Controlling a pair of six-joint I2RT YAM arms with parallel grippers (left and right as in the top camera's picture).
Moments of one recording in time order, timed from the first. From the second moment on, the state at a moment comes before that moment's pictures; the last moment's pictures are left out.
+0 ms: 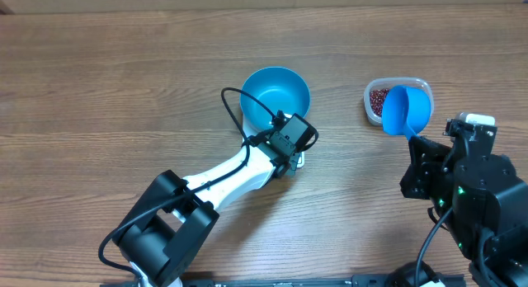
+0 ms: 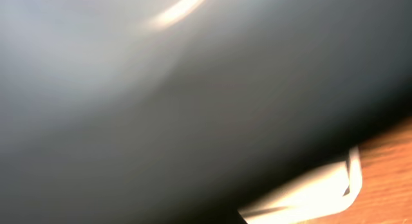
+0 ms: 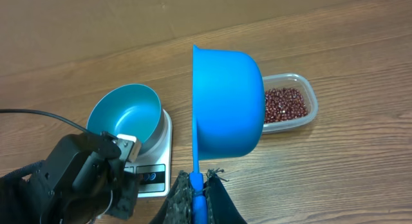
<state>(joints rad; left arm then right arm) -0.76 1.87 1.13 -0.49 -0.24 -0.44 0.41 0.79 1.28 -1.11 0.28 0.44</state>
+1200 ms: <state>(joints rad) -0.74 1.26 1.27 -1.05 -0.18 -0.28 0.41 0.79 1.28 -1.15 0.27 0.44</state>
